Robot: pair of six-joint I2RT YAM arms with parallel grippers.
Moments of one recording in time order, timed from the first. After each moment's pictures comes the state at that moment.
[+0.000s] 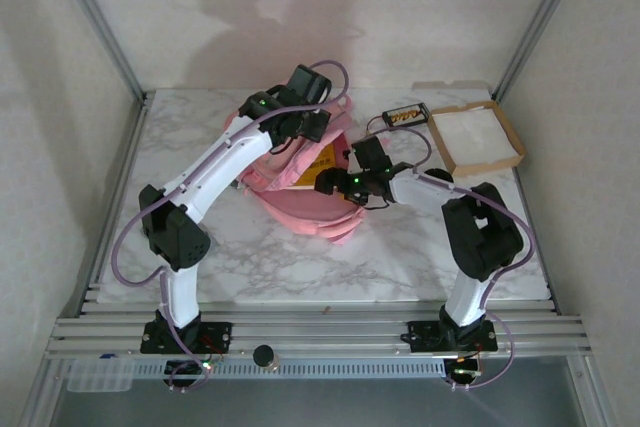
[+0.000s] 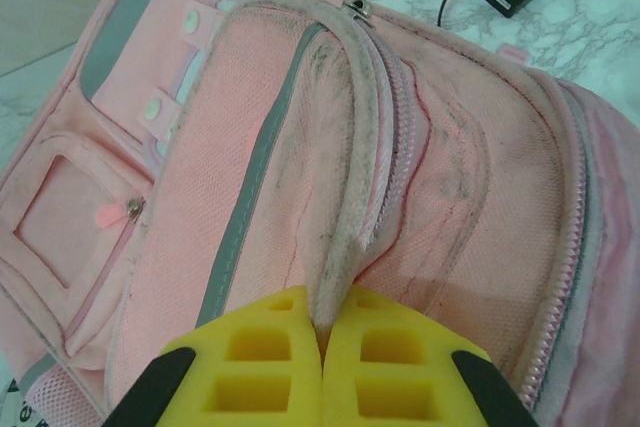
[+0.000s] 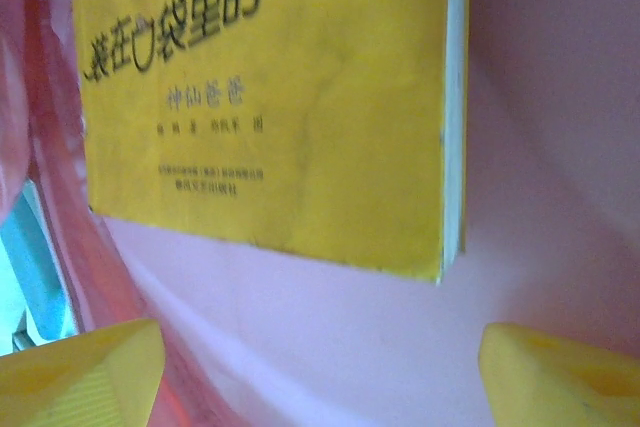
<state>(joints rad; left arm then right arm) -0.63 1.94 2.07 -0.96 -0.26 -0.14 0.56 1.78 1.10 -0.22 -0.43 0.67</state>
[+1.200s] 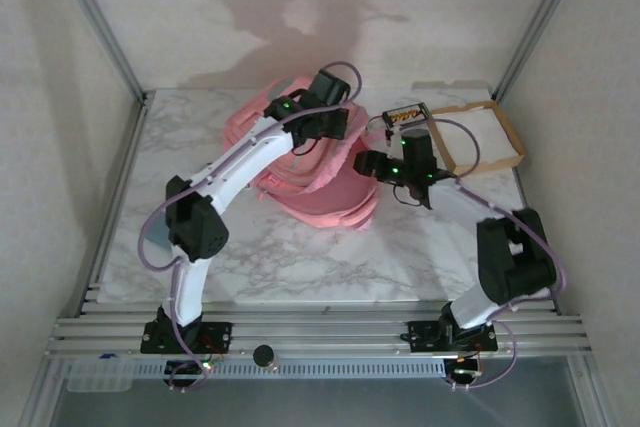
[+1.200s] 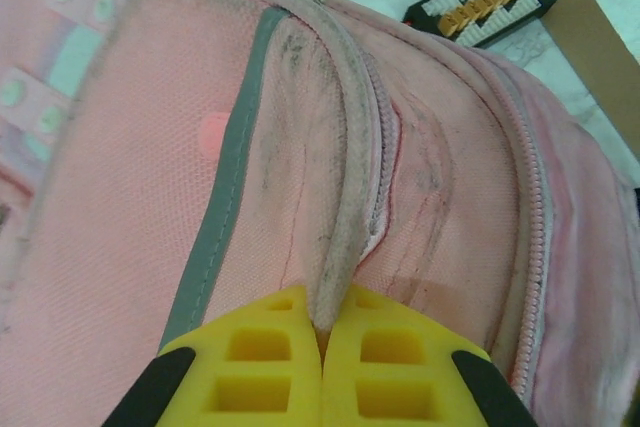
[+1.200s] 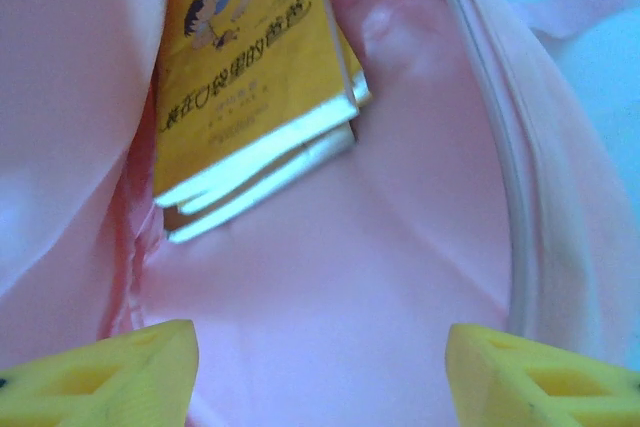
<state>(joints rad) -0.68 2.11 2.17 -0.86 -0.21 -0.40 0.32 1.52 0.90 -0.01 -0.41 0.51</state>
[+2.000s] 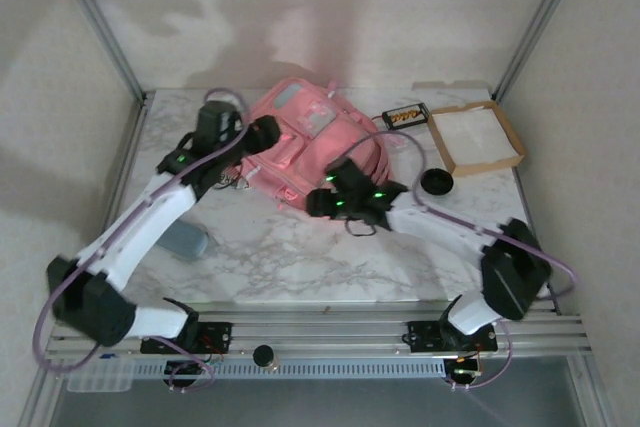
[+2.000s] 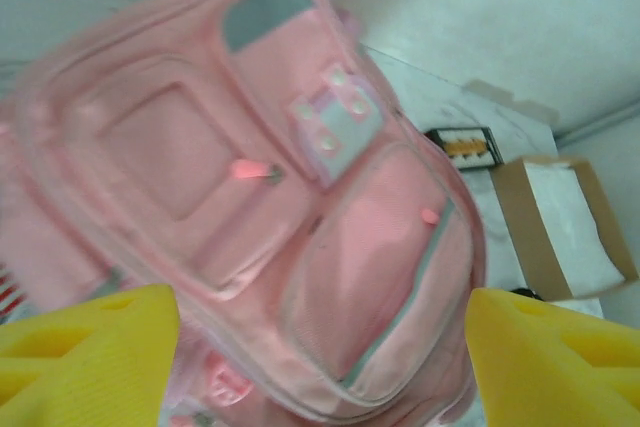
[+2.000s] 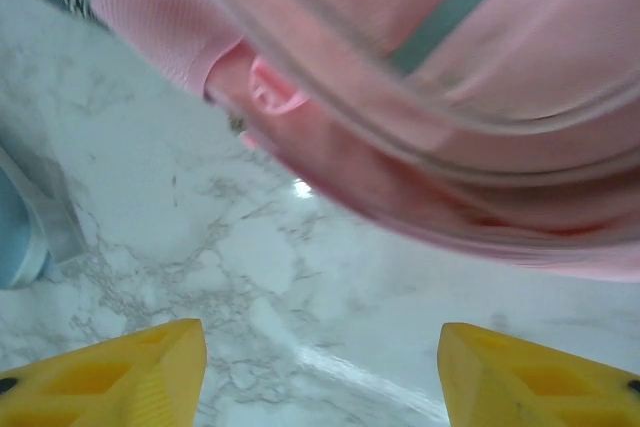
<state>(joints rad) -0.37 1.29 1.17 -0.39 -0.03 -0.66 0.90 1.58 1.13 -0.45 0.01 0.76</state>
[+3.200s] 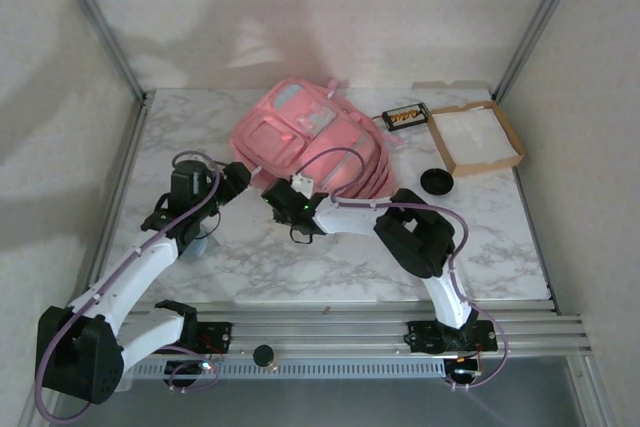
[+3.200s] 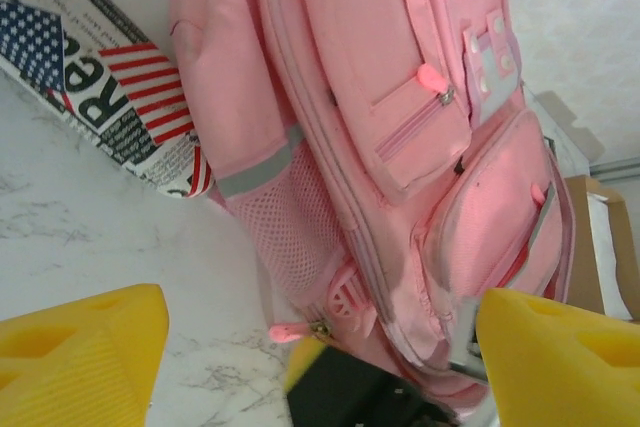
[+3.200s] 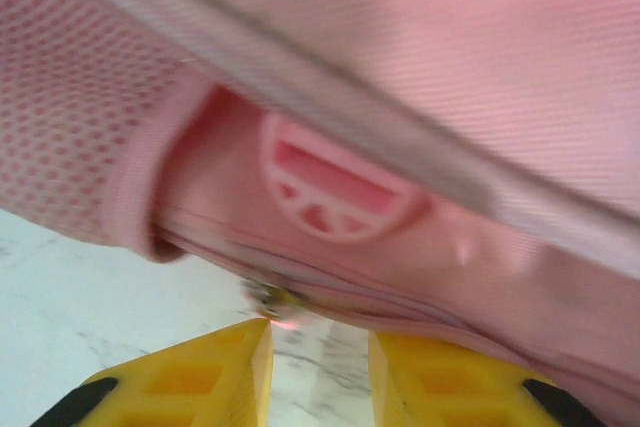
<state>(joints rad) -0.21 1.05 0.65 -0.16 0.09 -0.85 1.01 2.06 1.35 -0.26 0.31 1.05</state>
